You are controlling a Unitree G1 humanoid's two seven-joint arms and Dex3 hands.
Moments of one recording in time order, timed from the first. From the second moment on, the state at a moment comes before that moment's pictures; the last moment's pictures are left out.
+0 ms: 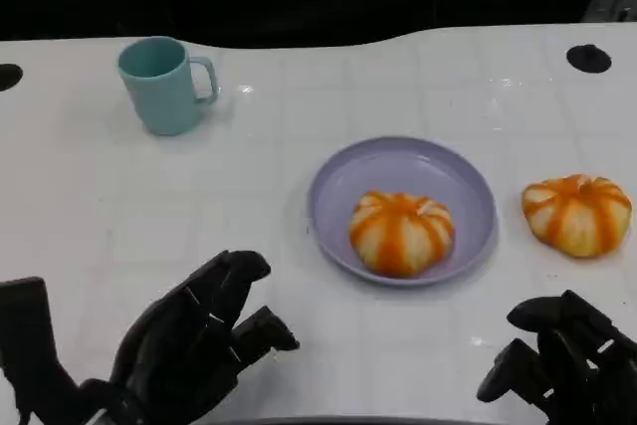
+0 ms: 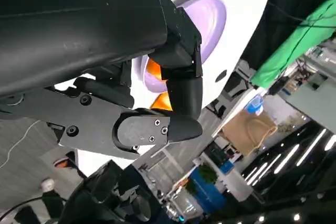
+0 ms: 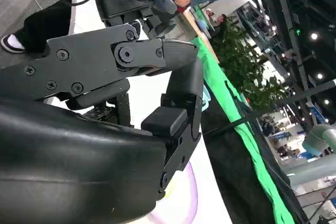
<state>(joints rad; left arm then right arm) 0.10 -0.06 0.15 -0.20 -0.69 0.65 -0.33 0.41 0.02 -0.06 -0.33 0.61 0.18 0.41</state>
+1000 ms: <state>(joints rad) 0.18 -0.11 0.17 -0.22 -0.72 0.54 -0.29 0.41 0.02 -0.07 -0.31 0.61 0.17 0.43</state>
